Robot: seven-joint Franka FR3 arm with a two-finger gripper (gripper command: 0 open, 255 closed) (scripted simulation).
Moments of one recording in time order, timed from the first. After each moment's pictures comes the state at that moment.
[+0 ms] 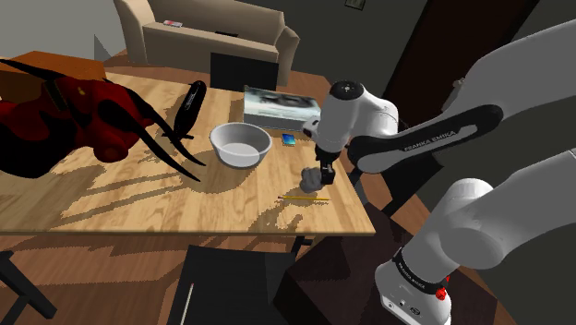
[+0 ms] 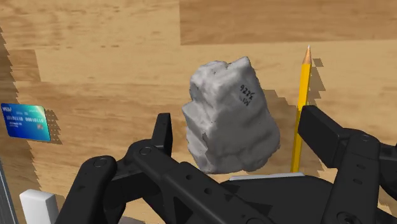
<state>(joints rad) 0.17 -0.42 0.05 -2.78 -0.50 2.35 -0.38</state>
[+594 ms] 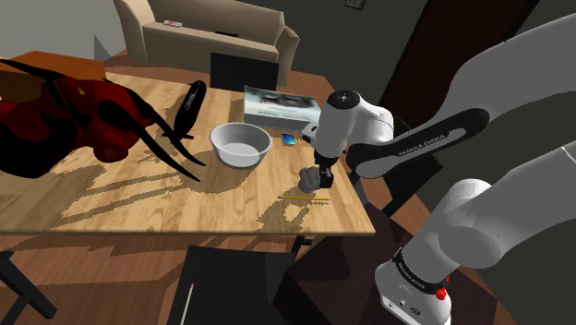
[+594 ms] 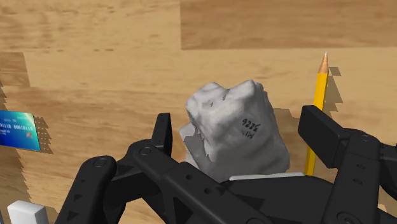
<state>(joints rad) 0.14 -0.36 0.04 -2.79 -0.56 2.43 -0.35</state>
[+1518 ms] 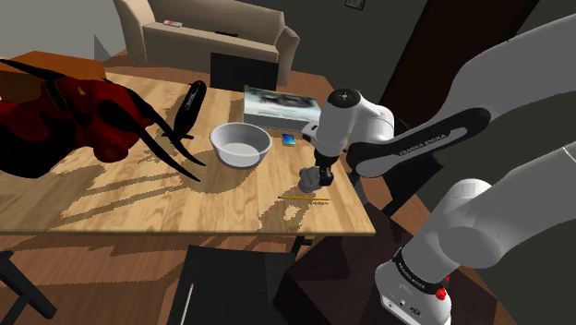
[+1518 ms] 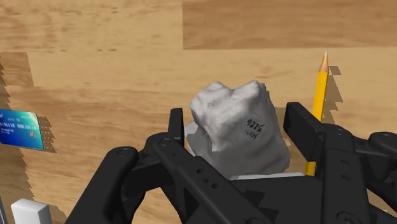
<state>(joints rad) 0.14 -0.37 0.04 -2.79 -0.56 2.42 -0.36</state>
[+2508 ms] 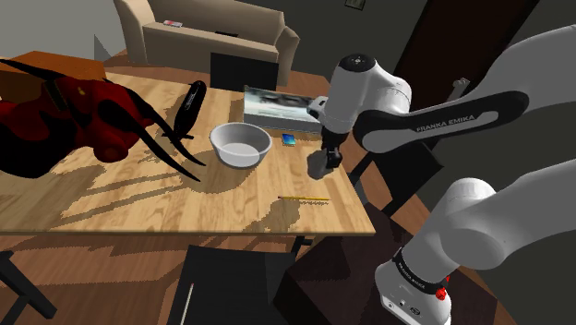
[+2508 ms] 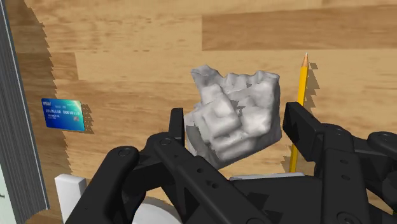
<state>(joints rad) 0.19 -0.53 0.03 -2.71 -0.45 2.20 -0.49</state>
